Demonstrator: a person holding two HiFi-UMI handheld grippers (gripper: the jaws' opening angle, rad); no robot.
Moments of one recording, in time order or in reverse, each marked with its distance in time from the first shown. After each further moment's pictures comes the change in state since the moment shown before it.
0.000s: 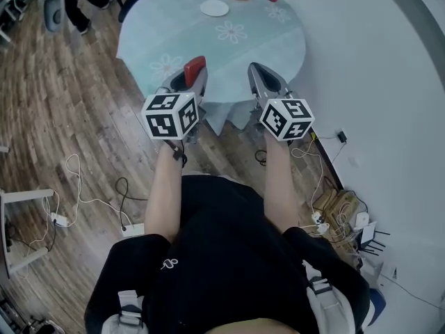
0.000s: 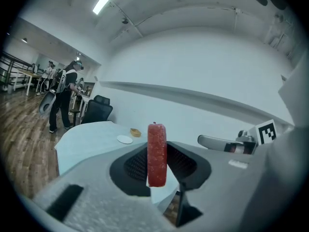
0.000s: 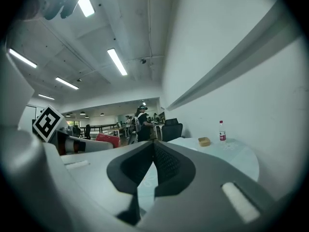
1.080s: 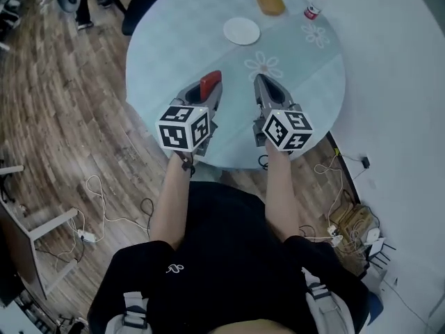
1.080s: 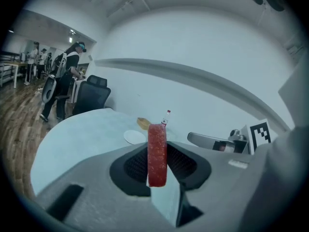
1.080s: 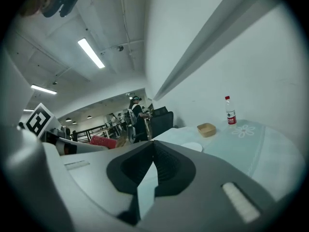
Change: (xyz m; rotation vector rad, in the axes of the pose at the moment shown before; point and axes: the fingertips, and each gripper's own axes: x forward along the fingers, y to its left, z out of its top) left arm 0.222 0.209 0.051 -0.036 0.191 -0.058; right arm 0.306 -0.106 -0.033 0.148 0.080 -0.102
